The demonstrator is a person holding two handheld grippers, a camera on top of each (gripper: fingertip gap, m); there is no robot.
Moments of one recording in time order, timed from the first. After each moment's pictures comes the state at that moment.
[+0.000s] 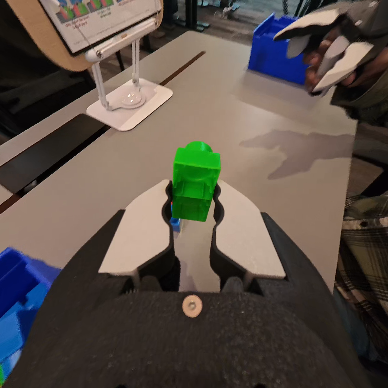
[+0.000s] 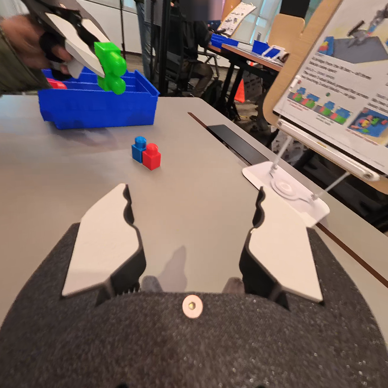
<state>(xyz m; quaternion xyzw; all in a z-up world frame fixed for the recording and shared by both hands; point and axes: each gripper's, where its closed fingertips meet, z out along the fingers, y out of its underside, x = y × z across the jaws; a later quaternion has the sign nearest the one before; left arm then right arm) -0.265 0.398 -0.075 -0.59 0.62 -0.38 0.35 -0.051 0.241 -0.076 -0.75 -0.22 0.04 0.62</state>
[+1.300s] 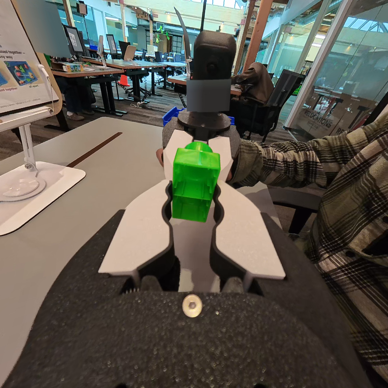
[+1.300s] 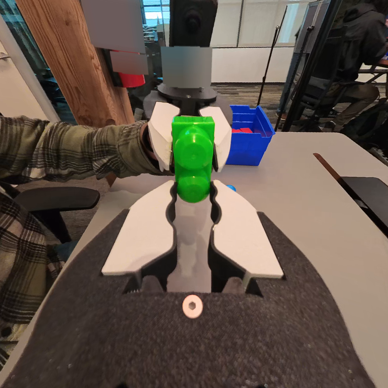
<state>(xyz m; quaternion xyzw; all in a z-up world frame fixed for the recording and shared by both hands) -0.162 0.303 -0.054 -0.44 0.60 -0.59 0.31 -0.169 0.307 -0.071 -0.67 -0.38 0.32 0.55</state>
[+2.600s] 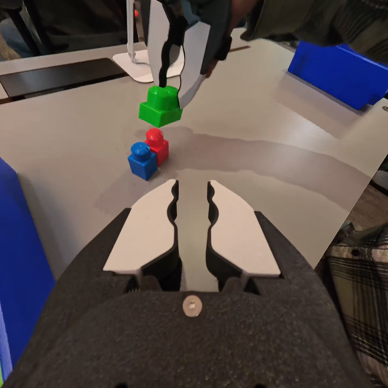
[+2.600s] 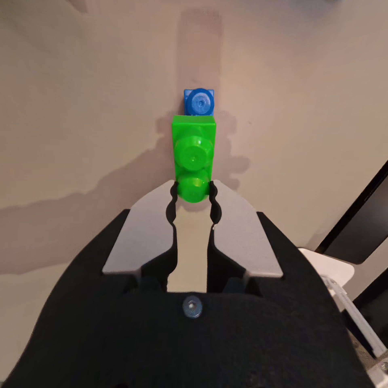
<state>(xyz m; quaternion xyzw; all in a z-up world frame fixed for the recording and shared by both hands) -0.308 0.337 -0.139 -0.70 0.48 -0.36 0.39 -0.178 0.409 -0.165 -0.77 -0.63 0.04 0.10</state>
